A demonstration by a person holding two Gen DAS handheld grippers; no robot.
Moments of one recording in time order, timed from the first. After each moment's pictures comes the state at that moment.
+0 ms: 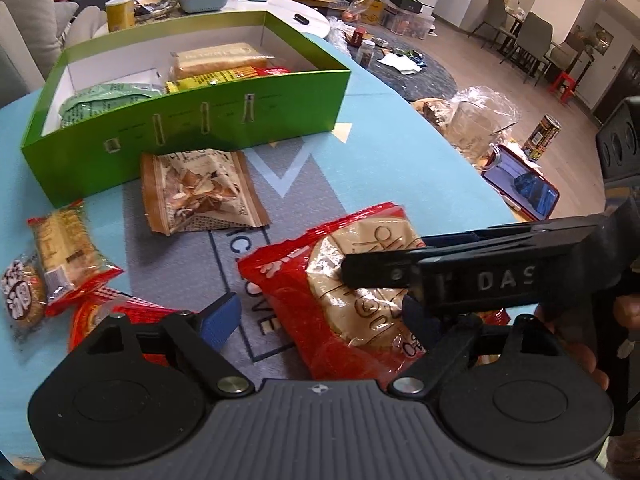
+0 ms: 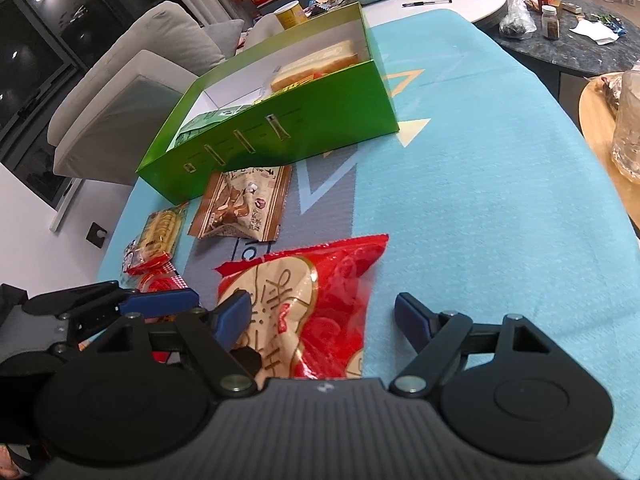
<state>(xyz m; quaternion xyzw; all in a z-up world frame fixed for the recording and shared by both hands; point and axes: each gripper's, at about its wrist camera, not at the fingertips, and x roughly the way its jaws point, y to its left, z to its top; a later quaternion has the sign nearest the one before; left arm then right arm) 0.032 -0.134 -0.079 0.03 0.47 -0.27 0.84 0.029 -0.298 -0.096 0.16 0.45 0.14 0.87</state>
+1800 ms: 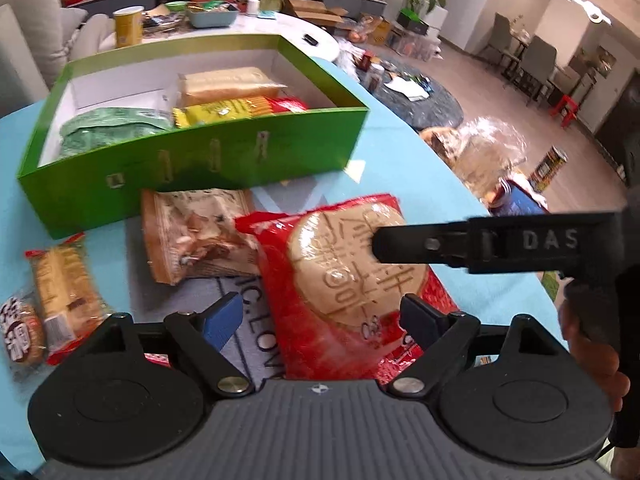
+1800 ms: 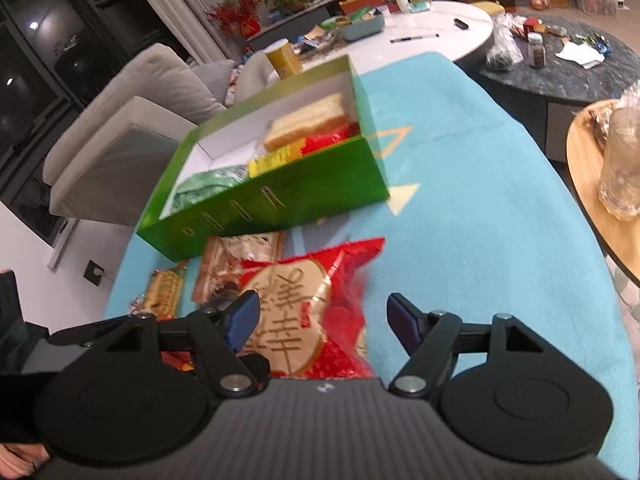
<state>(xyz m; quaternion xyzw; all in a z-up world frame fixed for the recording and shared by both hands) 0.056 -0.138 -0.076 0.01 0.45 -0.27 0.85 0.048 -0.308 -0.074 0.19 0.42 0.12 0.88</state>
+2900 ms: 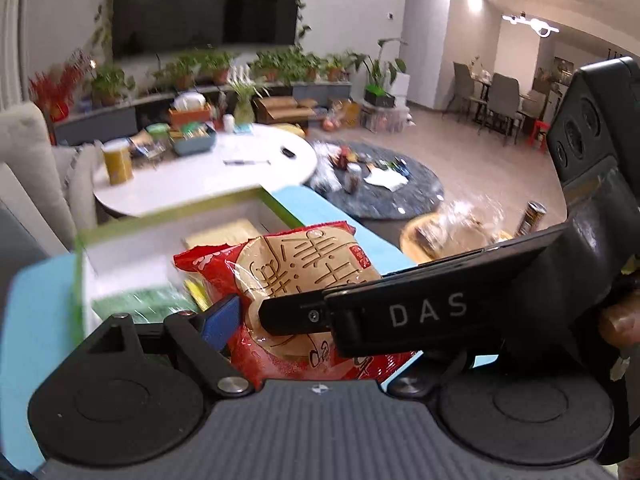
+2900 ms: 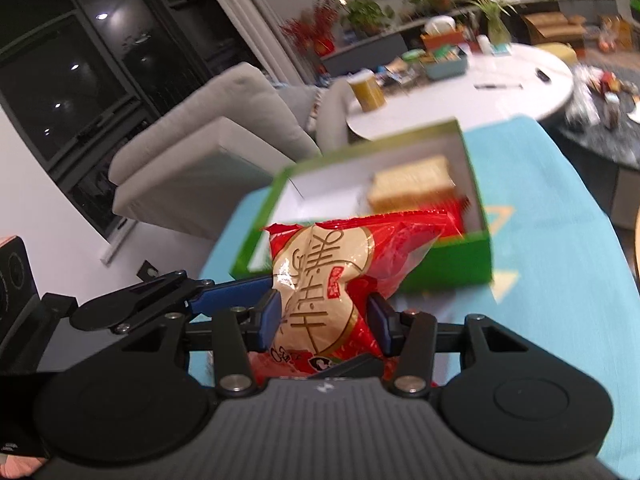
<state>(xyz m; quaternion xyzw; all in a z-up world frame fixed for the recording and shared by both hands) 0.062 -0.131 0.018 0.05 0.29 -0.29 0.91 0.072 -0.264 0.000 0.16 0.35 0.22 0.90</state>
